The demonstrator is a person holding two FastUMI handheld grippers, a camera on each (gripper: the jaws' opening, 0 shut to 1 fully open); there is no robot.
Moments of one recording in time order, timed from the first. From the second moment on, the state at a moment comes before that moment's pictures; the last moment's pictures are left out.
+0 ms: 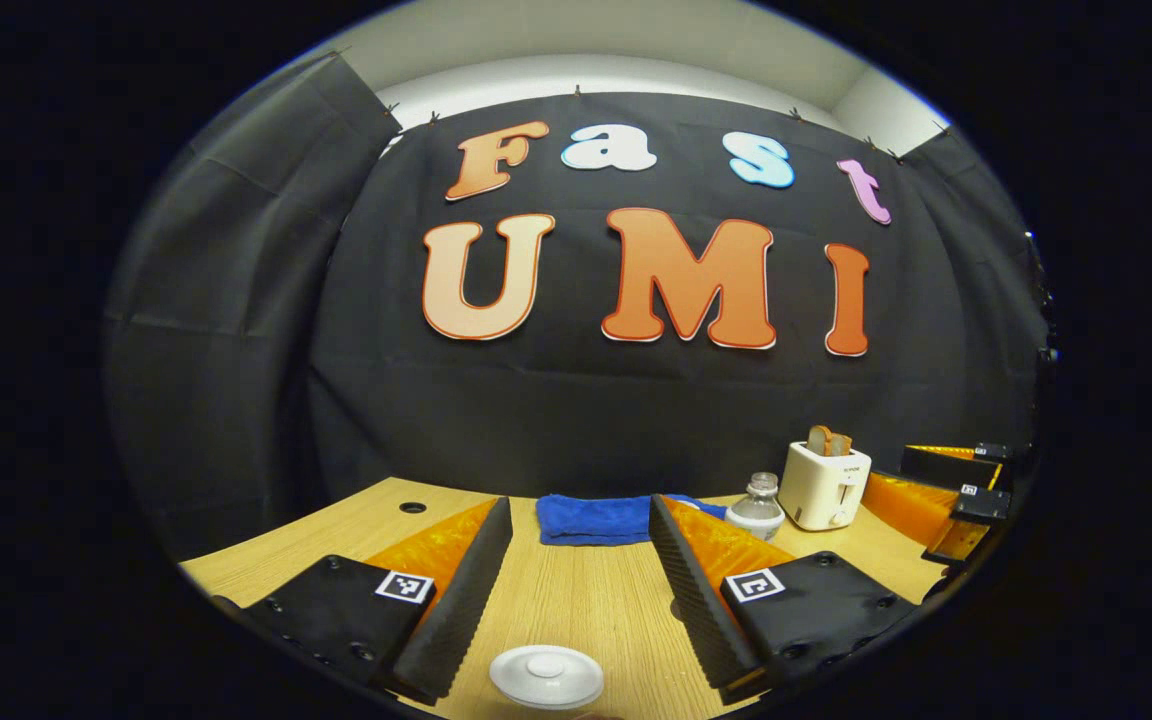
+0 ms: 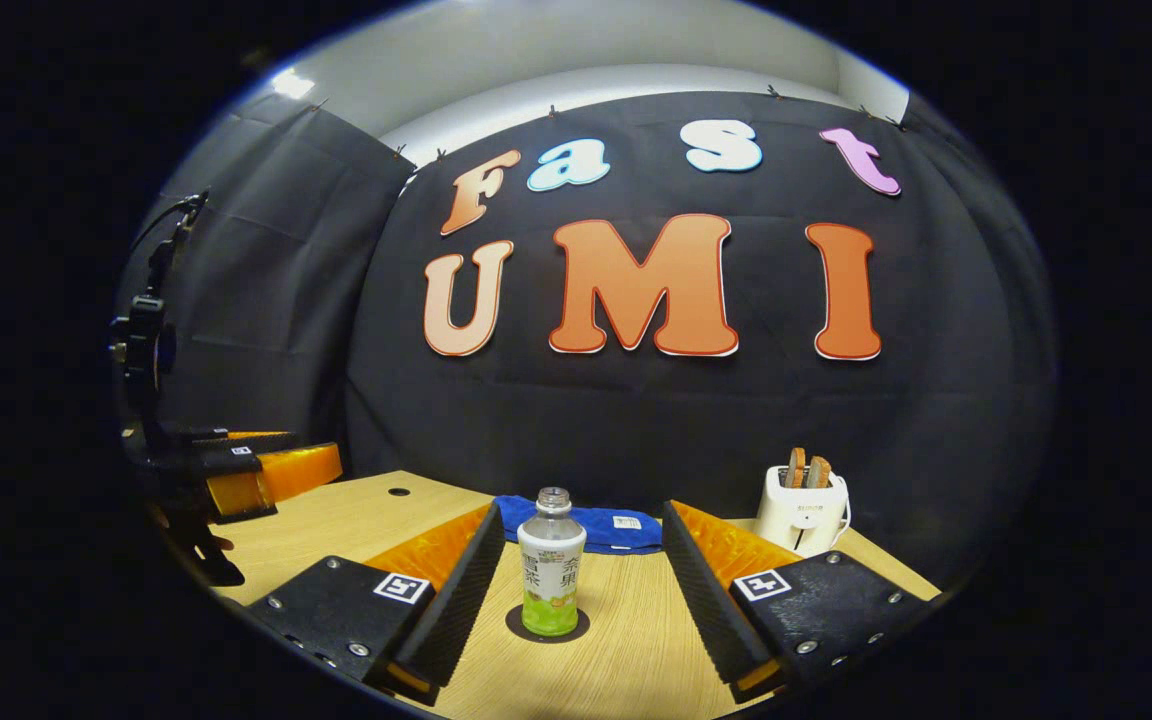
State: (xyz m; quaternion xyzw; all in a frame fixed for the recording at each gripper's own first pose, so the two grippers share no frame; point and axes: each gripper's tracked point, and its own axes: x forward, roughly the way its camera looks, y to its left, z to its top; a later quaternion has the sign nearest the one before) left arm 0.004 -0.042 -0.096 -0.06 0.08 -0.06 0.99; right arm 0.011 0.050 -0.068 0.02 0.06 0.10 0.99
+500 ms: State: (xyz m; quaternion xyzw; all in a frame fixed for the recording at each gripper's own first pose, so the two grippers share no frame) left arm 0.009 -0.017 -0.071 -0.05 0.06 -0.03 1.00; right arm 0.005 0.041 -0.058 0.02 0.05 0.09 0.99
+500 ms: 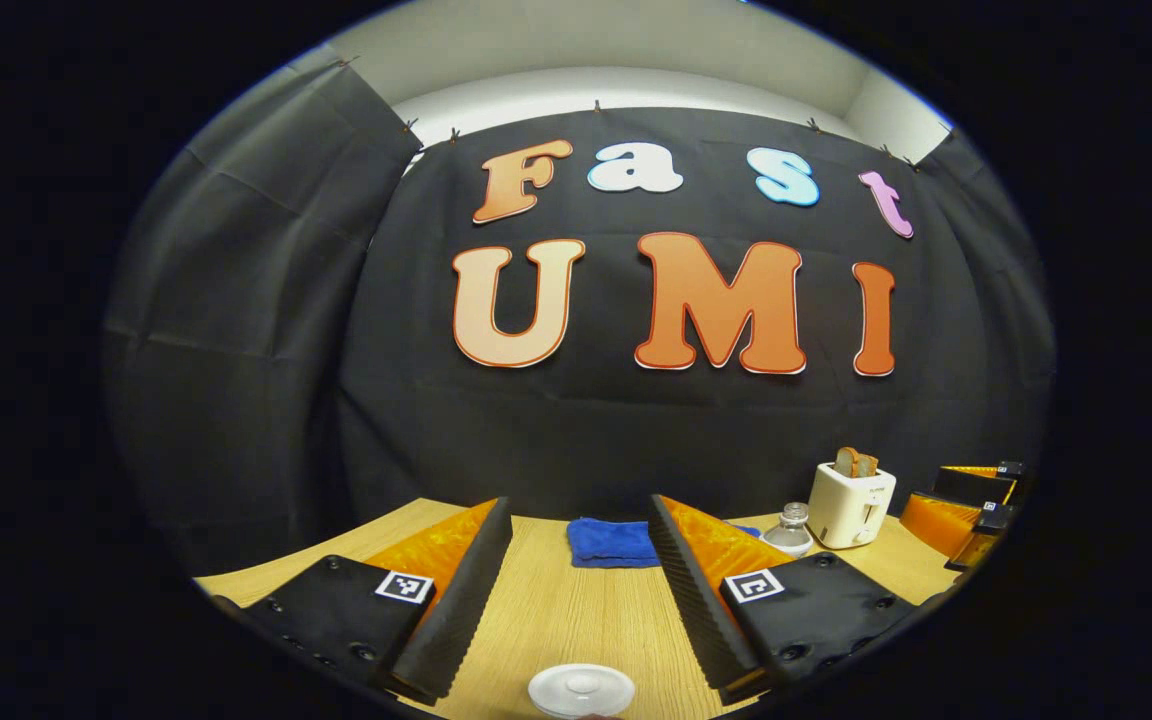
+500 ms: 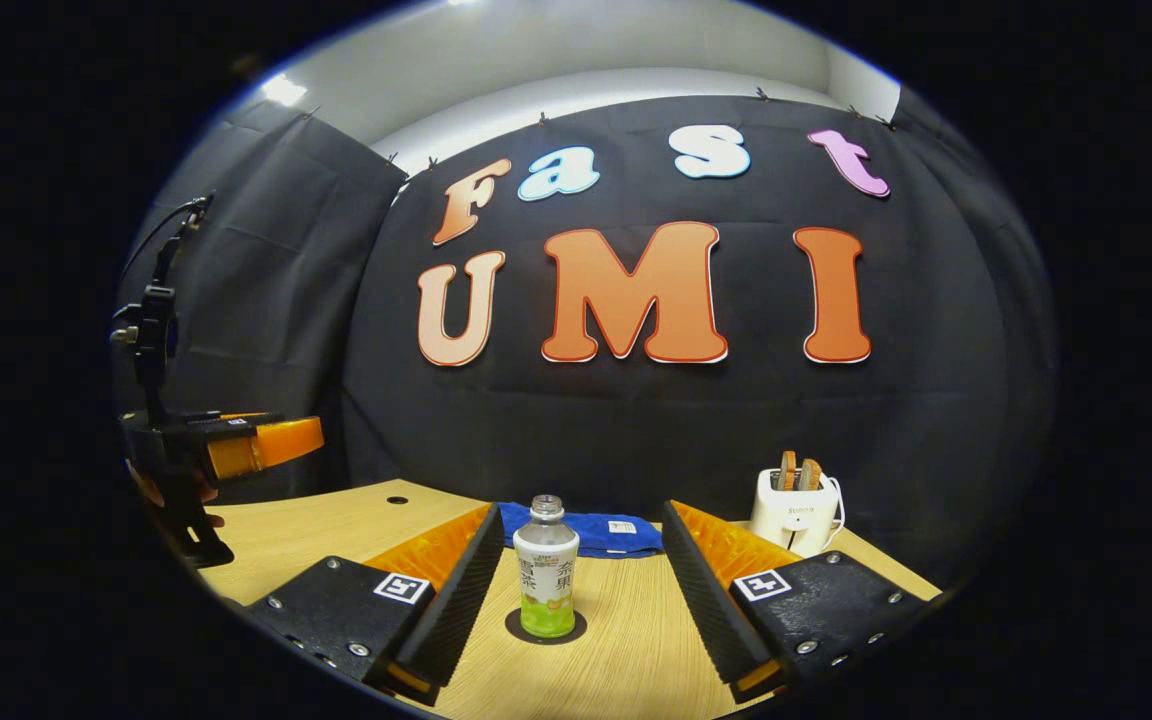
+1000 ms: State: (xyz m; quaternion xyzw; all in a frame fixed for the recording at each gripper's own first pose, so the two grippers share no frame) left arm 0.003 -0.018 -0.058 -0.03 0.04 -0.04 1.00; right arm 0.002 0.039 -0.048 0.02 0.04 0.09 1.00
